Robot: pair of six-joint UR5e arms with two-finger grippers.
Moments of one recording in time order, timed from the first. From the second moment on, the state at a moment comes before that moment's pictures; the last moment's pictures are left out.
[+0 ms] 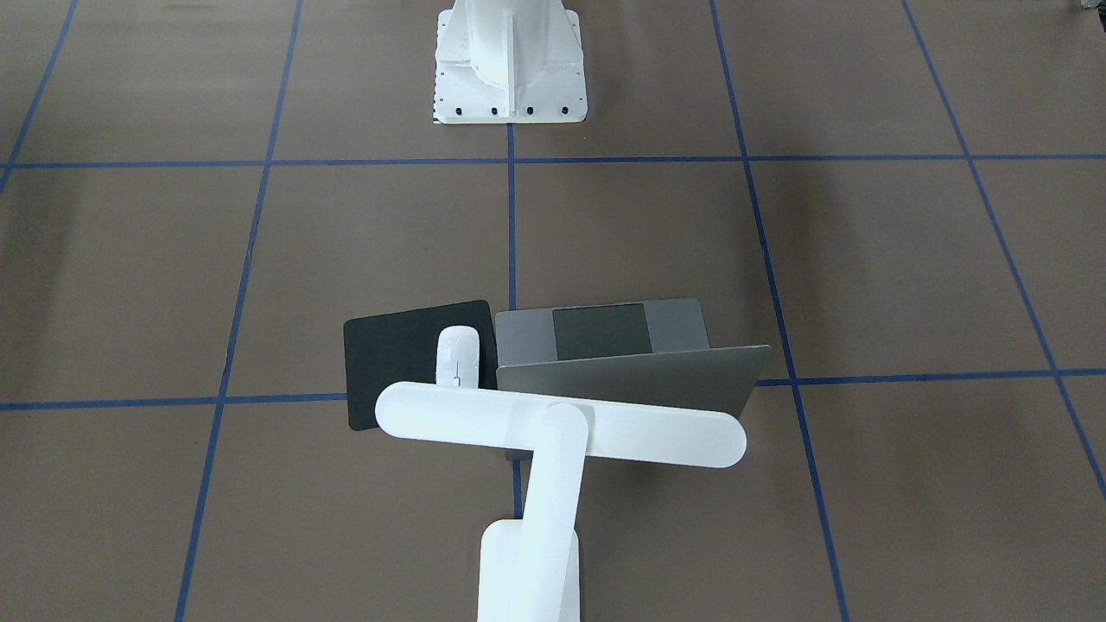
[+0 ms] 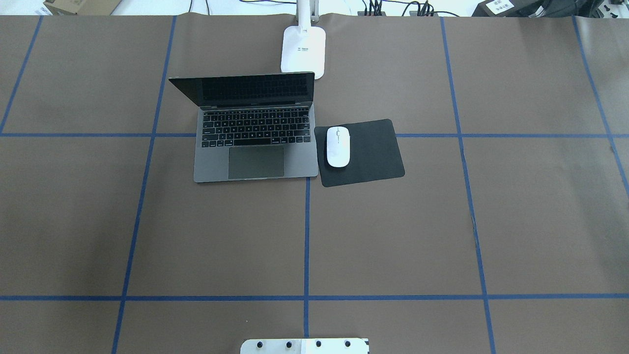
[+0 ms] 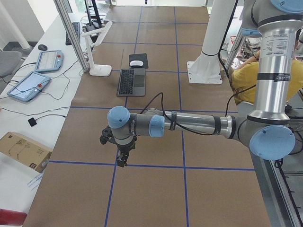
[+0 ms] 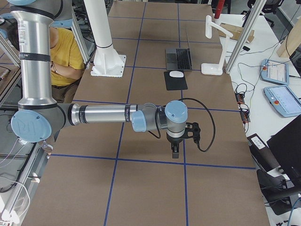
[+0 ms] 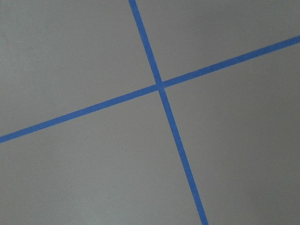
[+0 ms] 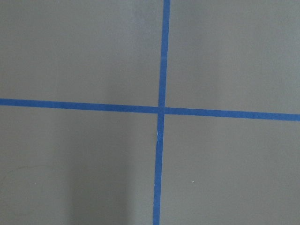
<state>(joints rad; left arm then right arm) -1.53 -1.58 -1.63 -1.55 -2.31 0.25 1.55 -1.59 1.66 -1.48 2.34 0.11</state>
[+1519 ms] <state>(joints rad) -1.55 -1.57 -1.63 -1.55 -2.39 0.24 1.53 -1.61 1.65 -1.45 2.33 0.11</state>
